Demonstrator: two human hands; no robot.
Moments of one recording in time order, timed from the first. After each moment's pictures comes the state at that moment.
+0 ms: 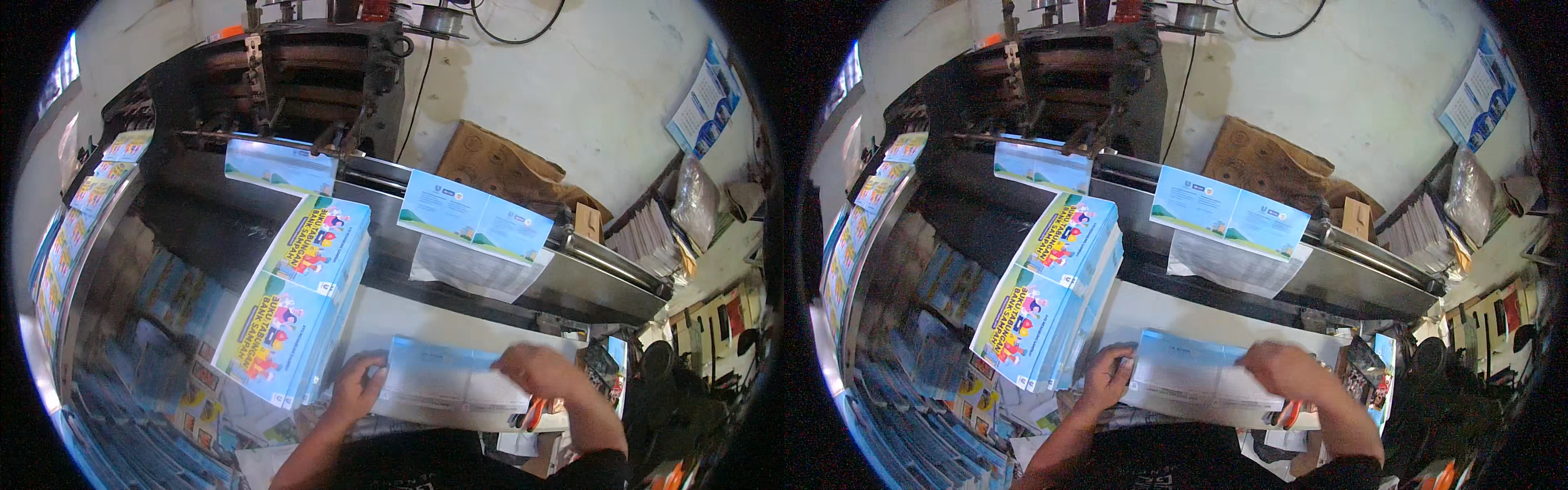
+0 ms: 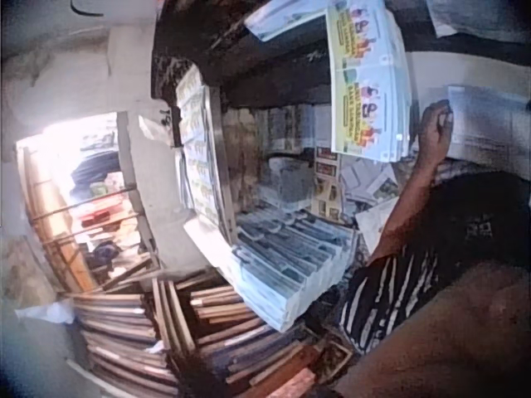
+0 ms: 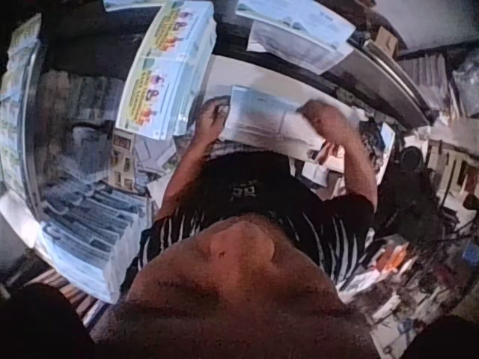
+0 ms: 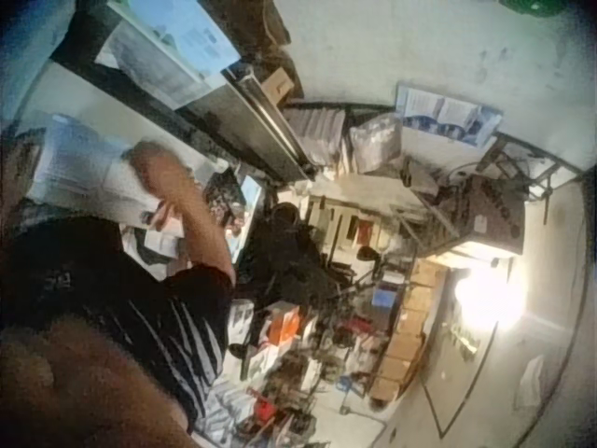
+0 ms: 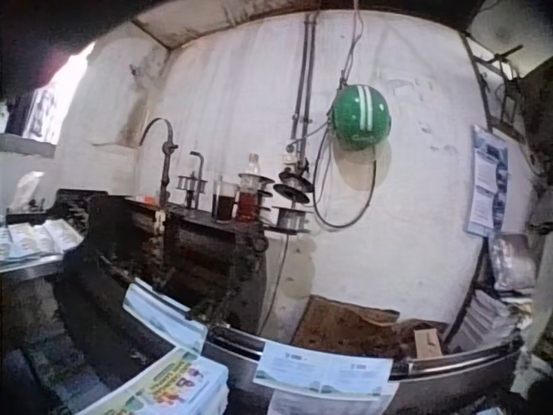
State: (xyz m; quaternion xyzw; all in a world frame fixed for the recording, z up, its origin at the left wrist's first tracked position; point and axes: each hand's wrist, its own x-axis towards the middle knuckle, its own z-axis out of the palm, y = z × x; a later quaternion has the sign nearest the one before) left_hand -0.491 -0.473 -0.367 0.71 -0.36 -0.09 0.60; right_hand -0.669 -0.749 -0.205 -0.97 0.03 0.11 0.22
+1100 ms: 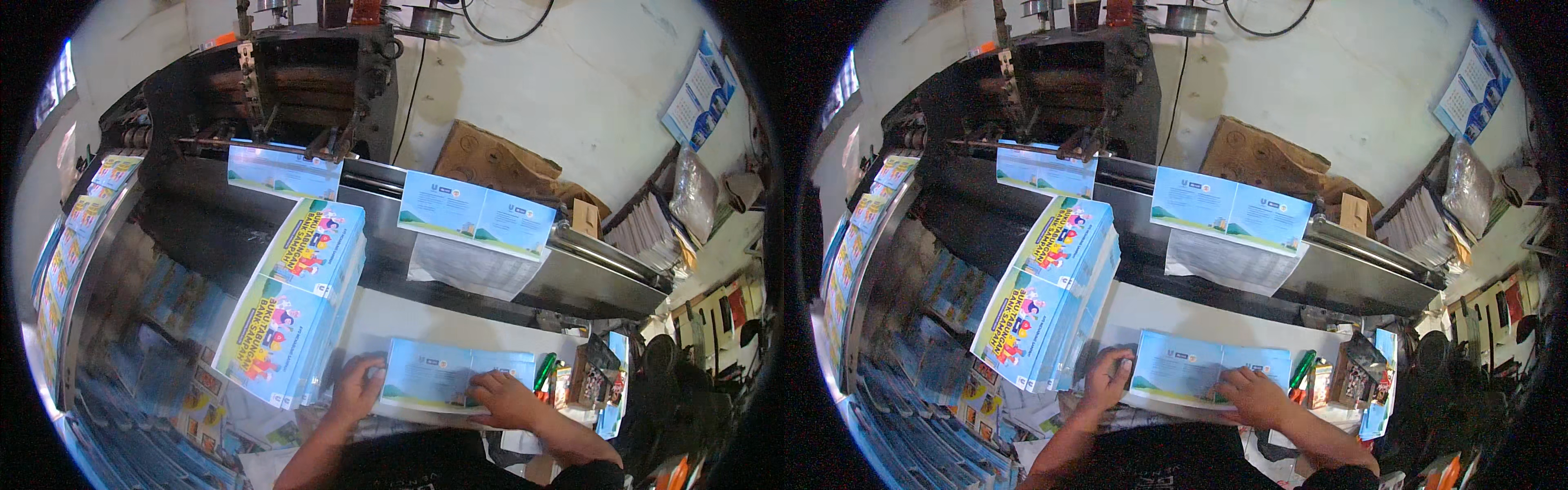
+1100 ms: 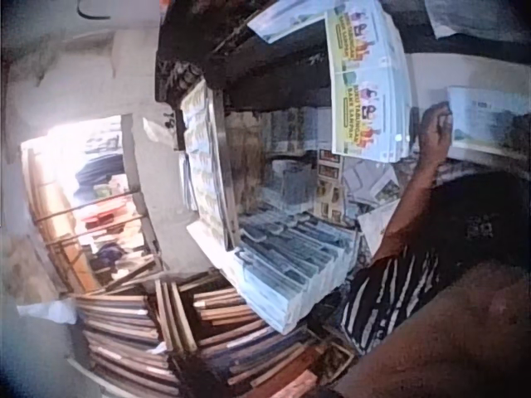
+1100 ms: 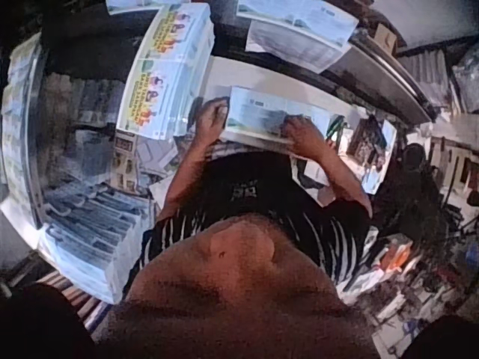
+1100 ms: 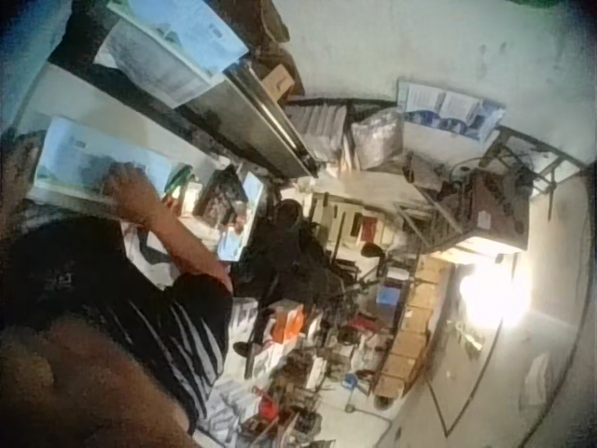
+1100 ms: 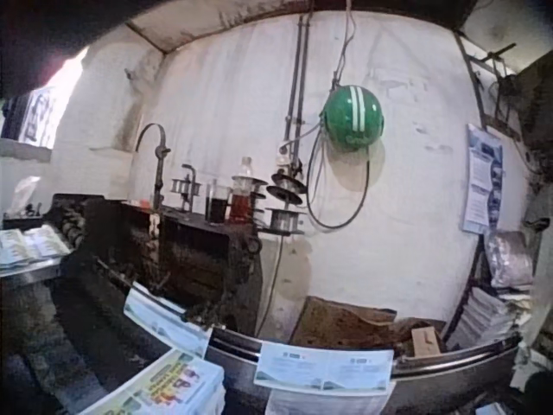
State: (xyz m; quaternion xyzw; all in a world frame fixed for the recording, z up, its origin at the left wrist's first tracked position) left_hand -0.492 -0.474 -0.368 0.71 -0.36 -0.08 0.60; right_hand -0.707 -0.711 -0.286 -0.98 -0.02 0.13 0.12
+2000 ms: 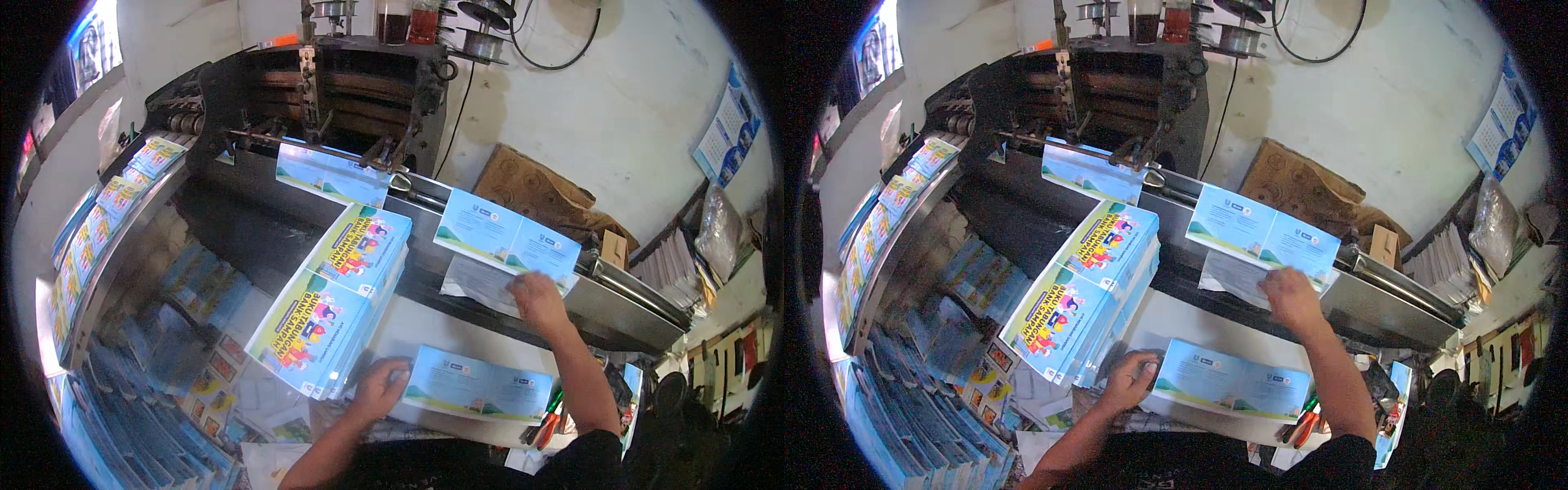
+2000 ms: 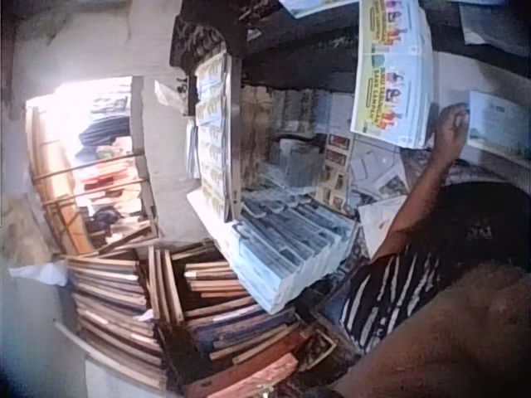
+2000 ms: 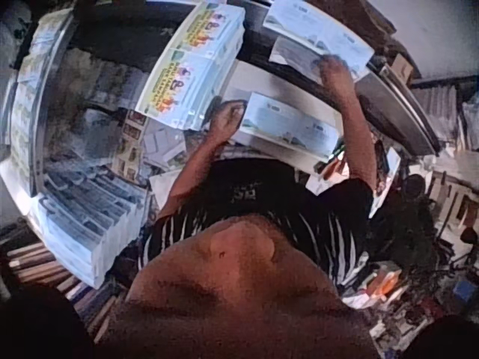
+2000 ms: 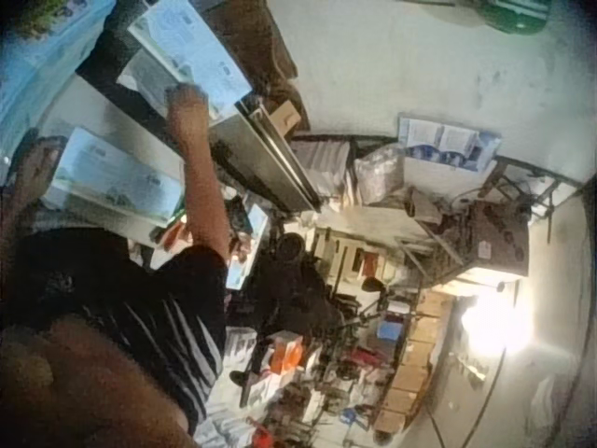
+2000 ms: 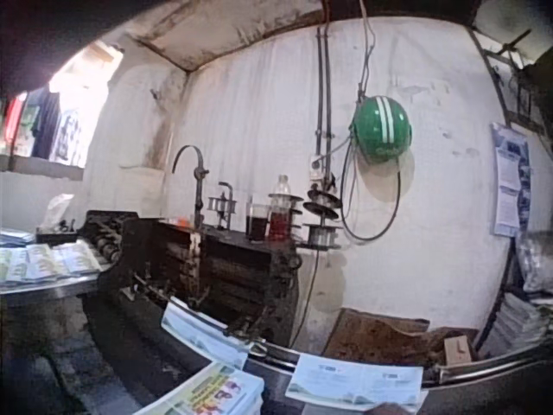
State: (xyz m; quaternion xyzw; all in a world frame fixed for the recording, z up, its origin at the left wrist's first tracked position) left_hand -0.493 -0.472 -0.382 0.72 -0.33 -0.11 0.60; right_hand -0.559 -0.828 -0.258 -0.98 -0.02 -0.18 -0.07
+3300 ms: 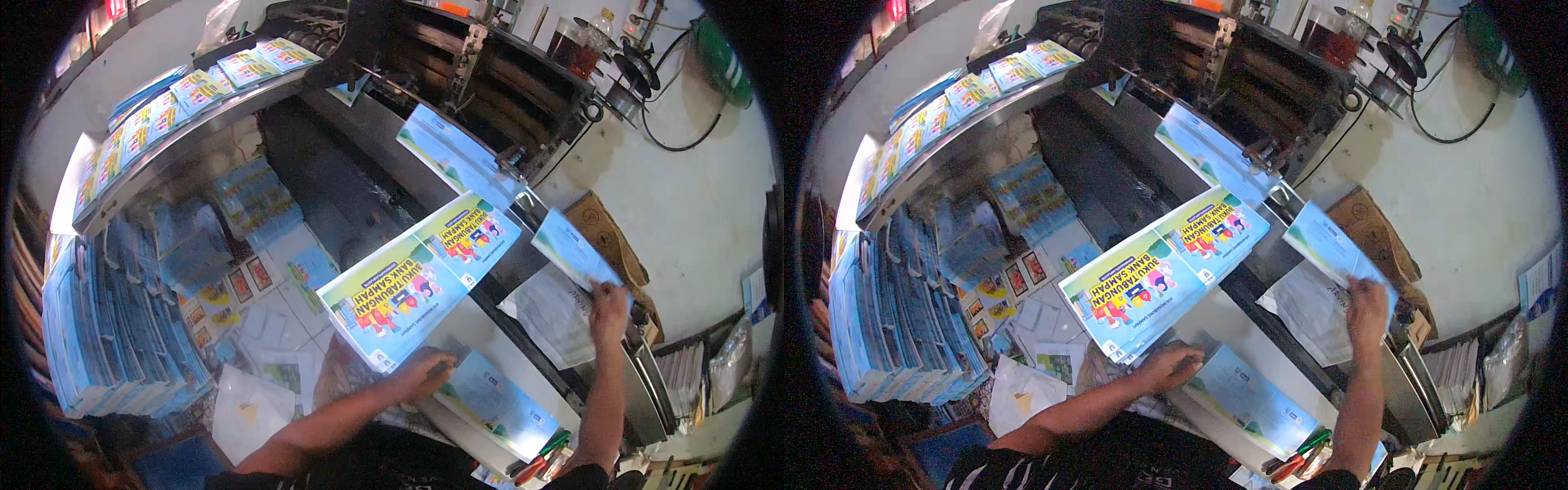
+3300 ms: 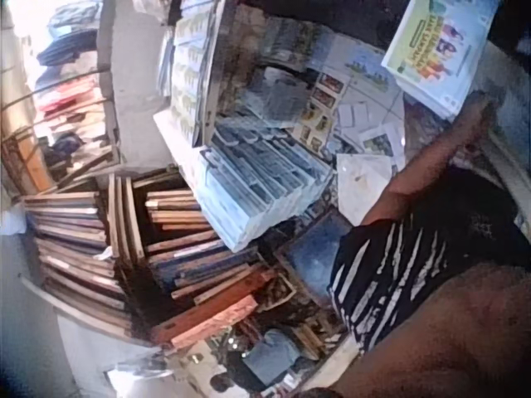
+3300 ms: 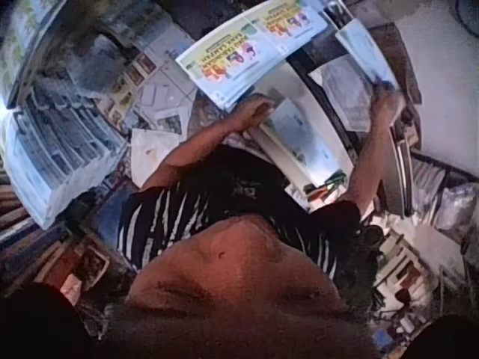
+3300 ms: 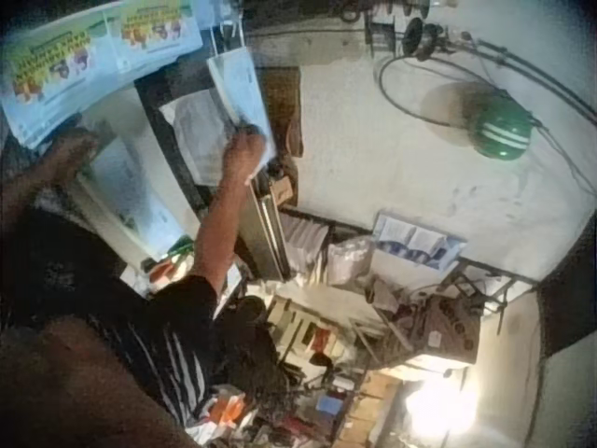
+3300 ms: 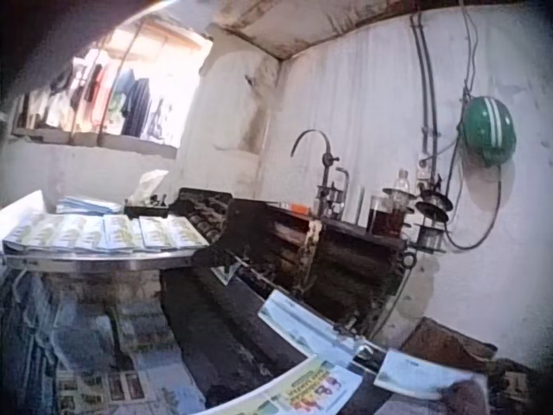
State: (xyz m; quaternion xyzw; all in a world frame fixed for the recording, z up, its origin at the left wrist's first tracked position) left_hand -0.489 -0.476 -0.407 0.71 -0.36 -0.07 0.60; right_hand -0.501 -0.870 -0.225 -0.93 -0.05 -0.31 -0.16
